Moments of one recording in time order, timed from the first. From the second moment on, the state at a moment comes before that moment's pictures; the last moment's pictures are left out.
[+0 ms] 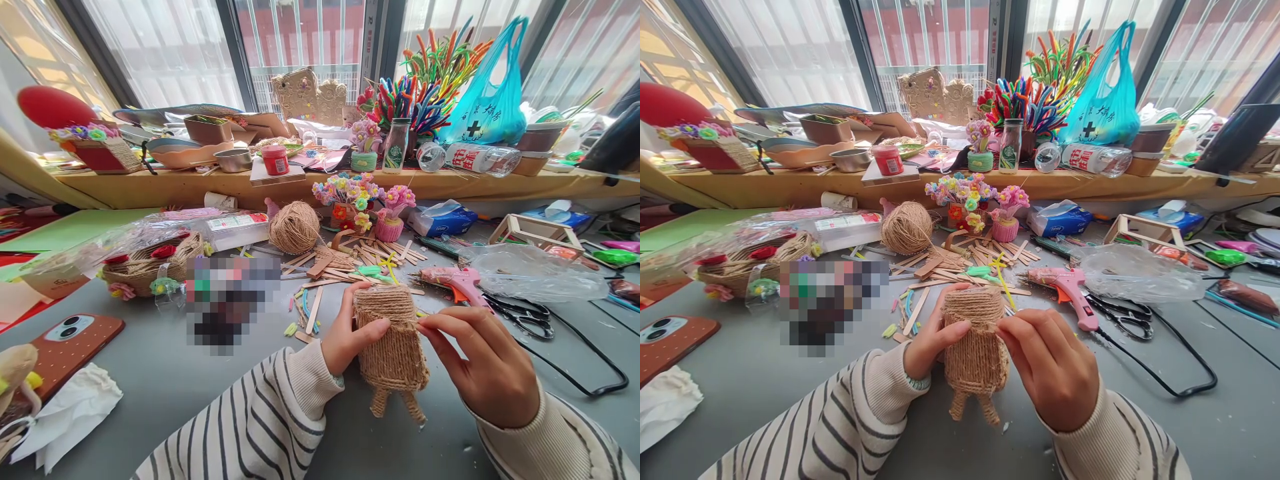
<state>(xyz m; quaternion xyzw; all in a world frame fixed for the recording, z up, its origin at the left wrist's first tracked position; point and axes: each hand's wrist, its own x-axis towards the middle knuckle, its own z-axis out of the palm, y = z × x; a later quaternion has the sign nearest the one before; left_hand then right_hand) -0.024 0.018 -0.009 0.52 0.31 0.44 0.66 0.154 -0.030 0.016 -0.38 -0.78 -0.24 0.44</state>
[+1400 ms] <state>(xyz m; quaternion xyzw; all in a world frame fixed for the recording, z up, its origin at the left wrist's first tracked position) -0.024 0.015 -0.003 0.45 0.30 0.44 0.72 0.155 -0.034 0.013 -0.40 -0.76 -0.18 0.48</state>
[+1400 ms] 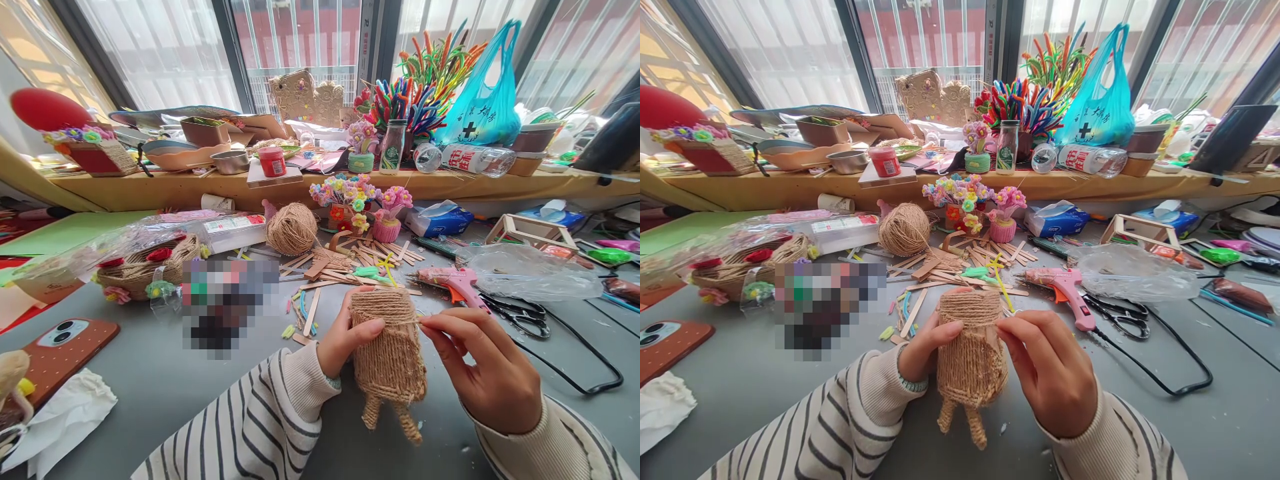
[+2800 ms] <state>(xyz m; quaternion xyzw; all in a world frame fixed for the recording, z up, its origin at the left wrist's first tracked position) -0.024 0.012 0.003 0.37 0.20 0.36 0.83 0.158 -0.037 0.019 -0.36 -0.78 -0.12 0.50</state>
